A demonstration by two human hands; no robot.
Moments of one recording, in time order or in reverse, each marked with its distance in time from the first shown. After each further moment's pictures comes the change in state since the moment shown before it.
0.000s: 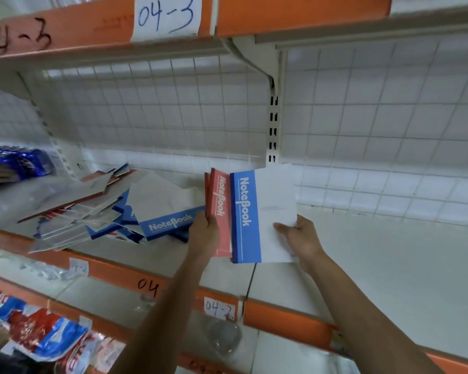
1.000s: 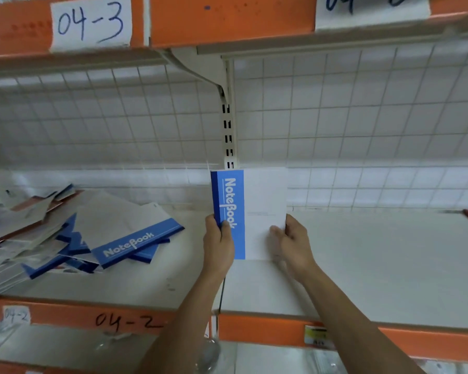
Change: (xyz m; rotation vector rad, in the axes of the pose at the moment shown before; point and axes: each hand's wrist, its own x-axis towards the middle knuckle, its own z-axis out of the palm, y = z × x) left_hand -0.033 0.031 0.073 -0.276 -0.138 0.222; right_hand -0.023 0.006 -0.039 0.036 0.178 -0.212
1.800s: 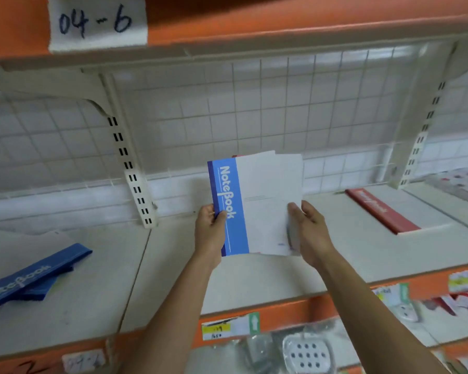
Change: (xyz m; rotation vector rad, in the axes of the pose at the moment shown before) left_hand -0.041 0.050 0.156 -0.253 -0.254 -0.142; right_hand -0.021 -0.029 -0.201 0.154 0.310 0.021
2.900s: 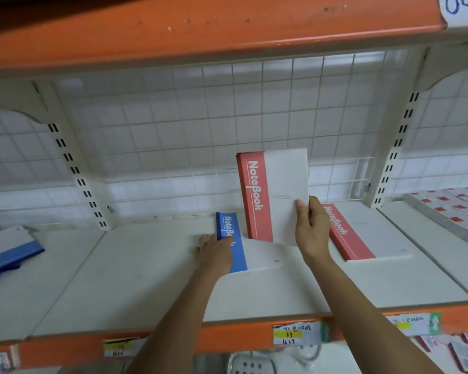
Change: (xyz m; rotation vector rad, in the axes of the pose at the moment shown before) left_hand -0.005 -0.055 0.137 1.423 -0.235 0.056; right_hand 0.082 -0.019 -0.129 -0.268 0.099 -0.321
